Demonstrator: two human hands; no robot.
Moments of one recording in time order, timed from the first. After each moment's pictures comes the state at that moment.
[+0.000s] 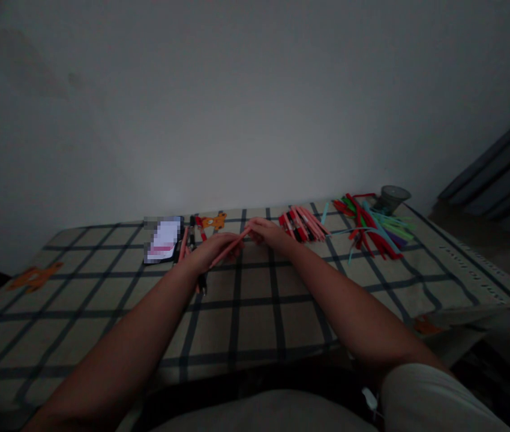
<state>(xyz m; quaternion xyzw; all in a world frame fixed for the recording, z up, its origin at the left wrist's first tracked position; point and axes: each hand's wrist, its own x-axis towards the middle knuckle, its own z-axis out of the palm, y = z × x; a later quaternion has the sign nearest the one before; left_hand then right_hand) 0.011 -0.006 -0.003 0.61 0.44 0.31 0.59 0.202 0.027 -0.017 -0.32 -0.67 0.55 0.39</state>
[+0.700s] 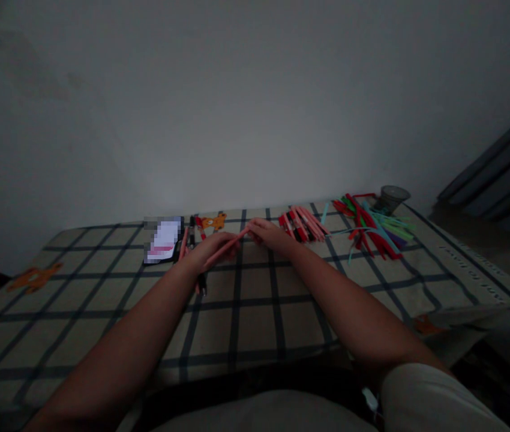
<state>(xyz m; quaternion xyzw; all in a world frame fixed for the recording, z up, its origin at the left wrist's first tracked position) 0.010 -0.002 -0.004 0.59 0.45 0.31 0.59 0.203 0.028 -0.018 -0.35 -0.68 0.53 0.37</state>
